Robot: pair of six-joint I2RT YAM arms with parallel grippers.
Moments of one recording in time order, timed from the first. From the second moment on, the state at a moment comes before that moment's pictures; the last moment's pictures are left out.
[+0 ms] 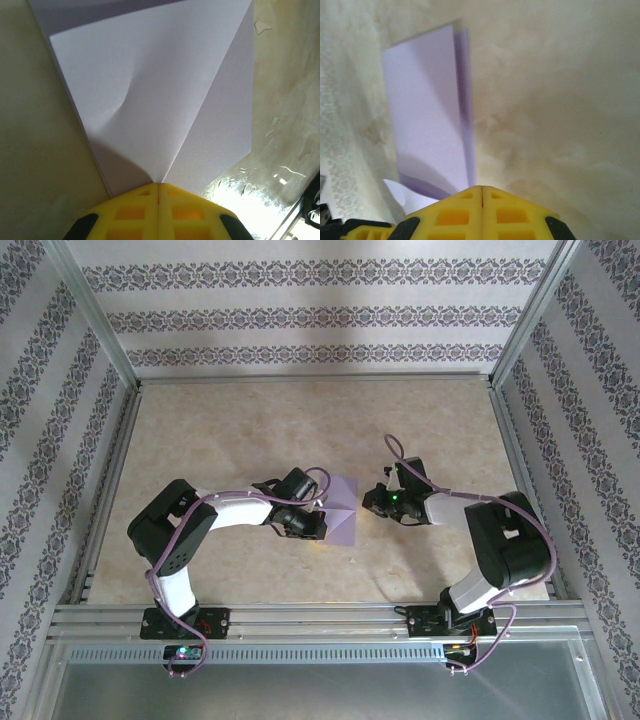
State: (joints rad) left arm -0.71 1.80 0.93 -0.25 0.48 -0.58; right arm 0.30 1.55 0.59 0.03 -0.51 0.74
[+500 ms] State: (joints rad) left arm -0.71 1.80 0.93 -0.25 0.48 -0.58; right arm 0.53 1.51 0.59 0.04 -0.48 0.81
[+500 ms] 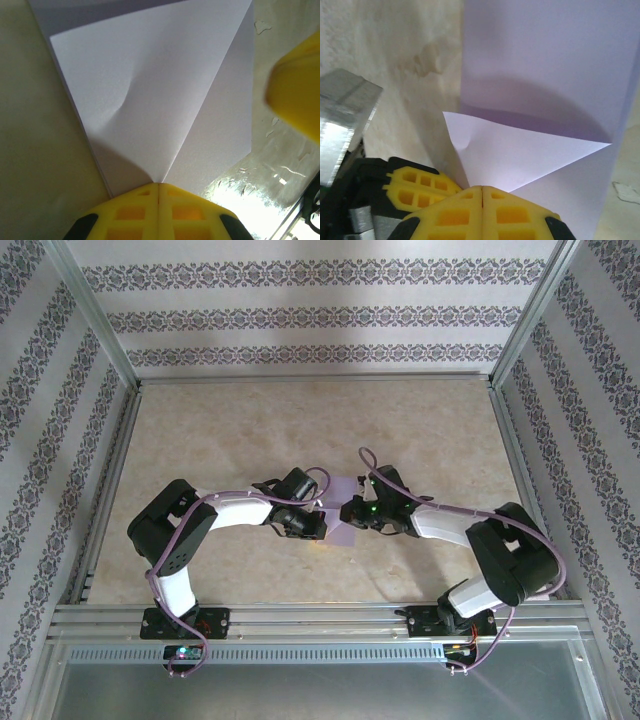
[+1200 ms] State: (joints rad) left arm -0.71 1.80 0.96 -0.31 0.48 -0.58; right arm 0.54 1.56 0.61 0.03 -0.45 0.81
